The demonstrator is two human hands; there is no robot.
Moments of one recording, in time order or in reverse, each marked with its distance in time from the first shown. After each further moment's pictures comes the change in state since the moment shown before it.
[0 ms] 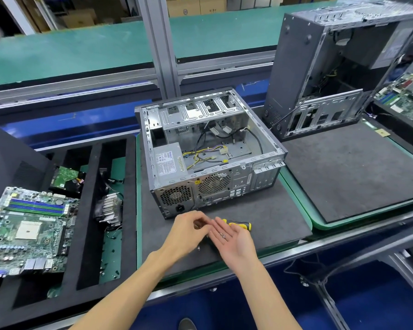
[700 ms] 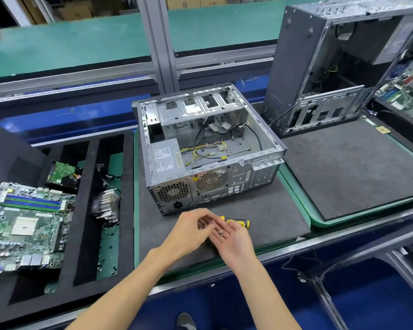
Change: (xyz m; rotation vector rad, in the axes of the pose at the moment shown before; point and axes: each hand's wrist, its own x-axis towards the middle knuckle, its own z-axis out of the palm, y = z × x) left_hand -0.003 0.013 0.004 -0.053 -0.067 0.074; right_hand 0.002 0.002 -0.004 -0.069 0.016 -0.017
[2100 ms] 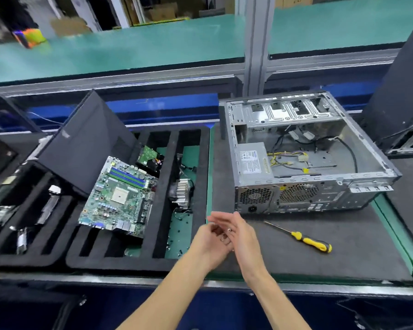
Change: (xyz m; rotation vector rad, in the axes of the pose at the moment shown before) left_hand -0.065 -0.036 -0.073 -1.812 0.427 -0.804; right_hand -0.033 0.102 0.116 -0.769 -0.336 -0.345
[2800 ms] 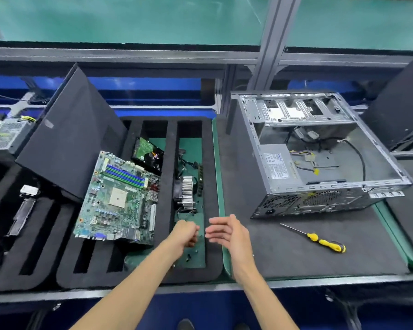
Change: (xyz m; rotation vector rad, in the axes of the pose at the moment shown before) left_hand 0.065 0.121 -0.088 1.080 0.300 0.041; right_hand 0.038 0.032 0.072 -0.037 0.150 0.108
